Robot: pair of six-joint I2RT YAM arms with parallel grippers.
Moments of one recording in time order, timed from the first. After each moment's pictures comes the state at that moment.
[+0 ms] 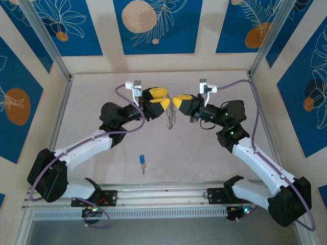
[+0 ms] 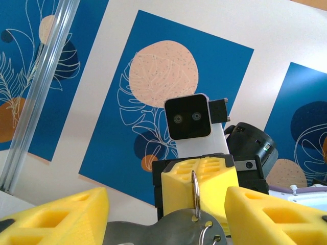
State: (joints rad) left arm -0.67 1.35 0.89 0.97 0.62 -0.68; right arm 0.48 1.04 0.82 0.56 -0.75 0.74
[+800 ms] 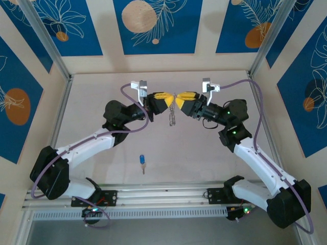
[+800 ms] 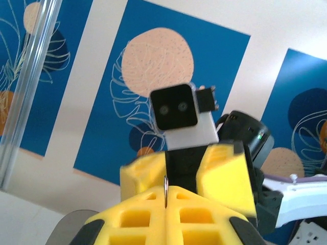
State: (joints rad) left arm -0.70 1.38 0.93 0.90 0.64 -0.62; right arm 0.39 1.01 0.82 0.50 -0.76 0.73
